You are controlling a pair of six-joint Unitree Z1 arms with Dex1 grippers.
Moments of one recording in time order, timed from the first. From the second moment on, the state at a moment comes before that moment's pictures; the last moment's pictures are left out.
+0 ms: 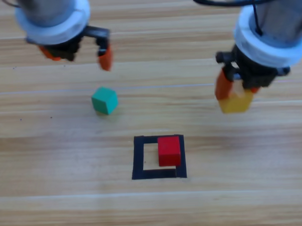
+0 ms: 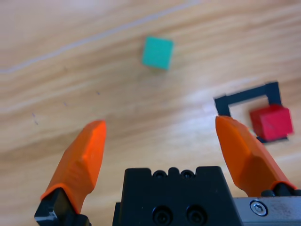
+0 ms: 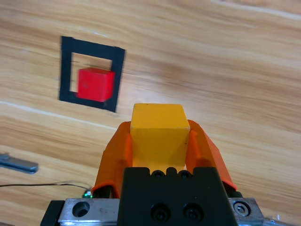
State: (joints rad) arm 0 -0.70 1.88 -1.70 1.04 0.26 -0.44; arm 1 0.87 1.95 -1.68 1.03 -0.06 0.66
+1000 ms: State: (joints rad) arm 0 -0.49 1.26 -0.59 0.10 0.17 -0.09; arm 1 1.02 2.35 -2.16 1.22 -0.07 0.82
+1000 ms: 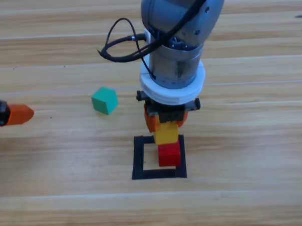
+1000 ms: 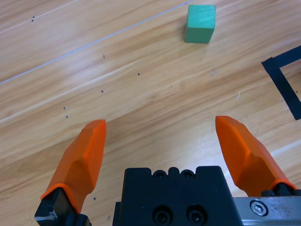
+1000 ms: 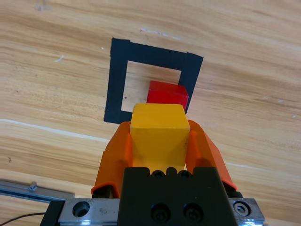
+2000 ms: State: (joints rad) arm 0 -0.49 1.33 -0.72 0.14 0.07 -0.02; arm 1 1.02 2.38 -2.17 1.22 -0.10 0.82
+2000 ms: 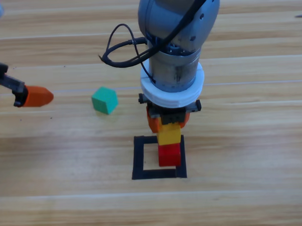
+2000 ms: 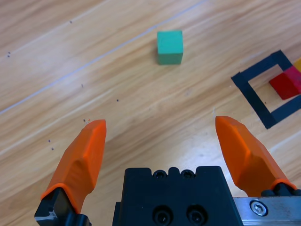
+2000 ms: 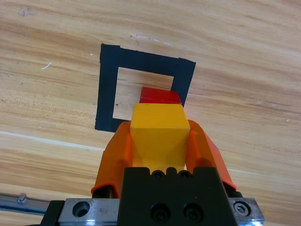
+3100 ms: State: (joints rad) arm 0 -0.38 1.50 -0.89 0.27 -0.05 0.00; arm 1 1.02 2.42 -2.17 1.22 -0.10 0.83
